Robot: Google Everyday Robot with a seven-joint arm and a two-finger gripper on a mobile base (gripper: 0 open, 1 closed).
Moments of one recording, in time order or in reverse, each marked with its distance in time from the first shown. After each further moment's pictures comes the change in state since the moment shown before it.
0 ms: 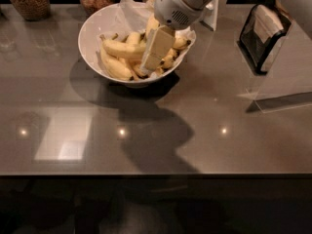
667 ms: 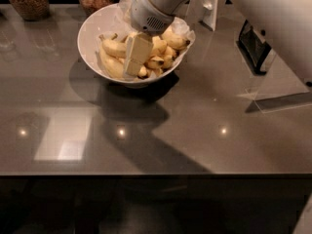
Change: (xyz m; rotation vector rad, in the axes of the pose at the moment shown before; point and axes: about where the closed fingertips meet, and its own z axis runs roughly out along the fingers) arm -0.027 0.008 0.050 -0.128 -0.002 -0.045
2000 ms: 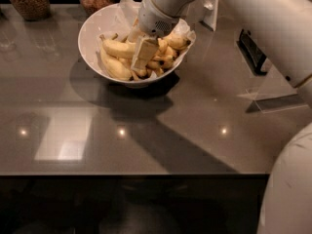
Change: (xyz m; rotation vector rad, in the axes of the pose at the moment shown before) arm 0.034 -0.026 0.019 -0.022 0.066 -0.076
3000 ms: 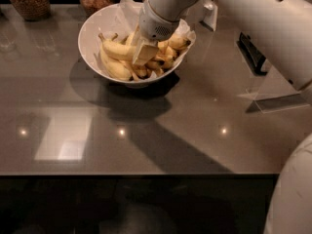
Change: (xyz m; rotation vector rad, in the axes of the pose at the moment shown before) arm 0.010 0.001 0.004 0.029 0.052 -0.020
